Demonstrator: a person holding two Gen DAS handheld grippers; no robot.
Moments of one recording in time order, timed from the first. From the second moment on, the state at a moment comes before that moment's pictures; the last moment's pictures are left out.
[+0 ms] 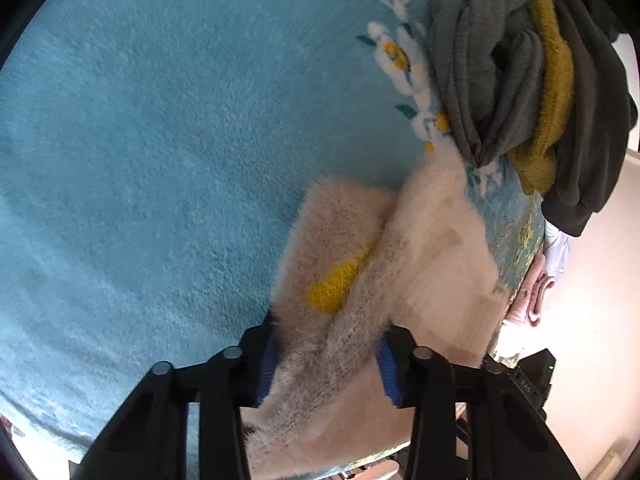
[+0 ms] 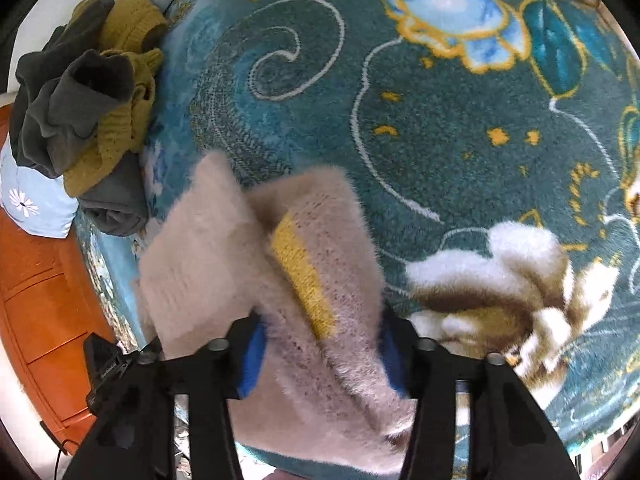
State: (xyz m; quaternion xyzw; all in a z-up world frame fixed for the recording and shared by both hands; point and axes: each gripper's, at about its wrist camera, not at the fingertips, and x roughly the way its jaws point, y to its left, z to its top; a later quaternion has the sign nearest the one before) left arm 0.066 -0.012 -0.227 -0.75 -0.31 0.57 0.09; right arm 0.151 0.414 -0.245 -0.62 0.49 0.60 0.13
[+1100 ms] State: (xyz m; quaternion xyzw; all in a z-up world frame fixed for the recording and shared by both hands) left arm 0.081 0.017 -0.035 -0.66 -0.24 0.68 0.22; right arm 0.161 0.392 -0.070 -0.51 0.48 0.71 0.09
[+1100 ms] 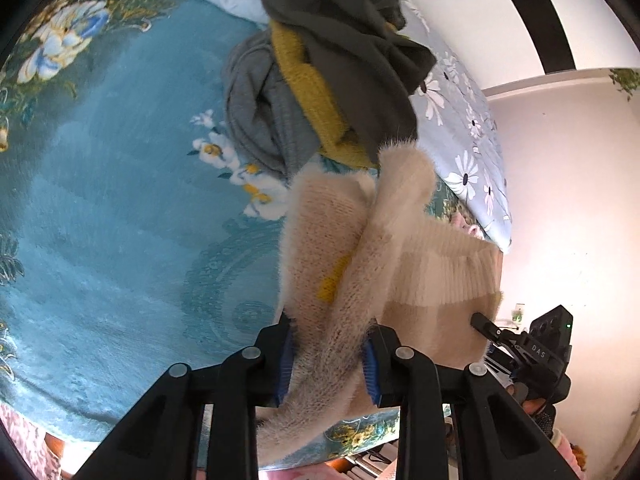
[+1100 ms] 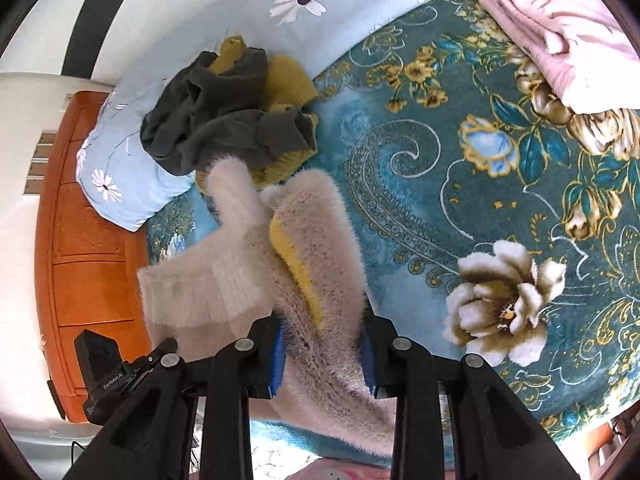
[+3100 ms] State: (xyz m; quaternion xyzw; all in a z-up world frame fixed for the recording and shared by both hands) left arm 0.008 0.597 -0.109 -0.75 -0.23 0.60 0.17; right arm 0.312 0.965 -0.146 -0.45 0.54 0.69 0.17
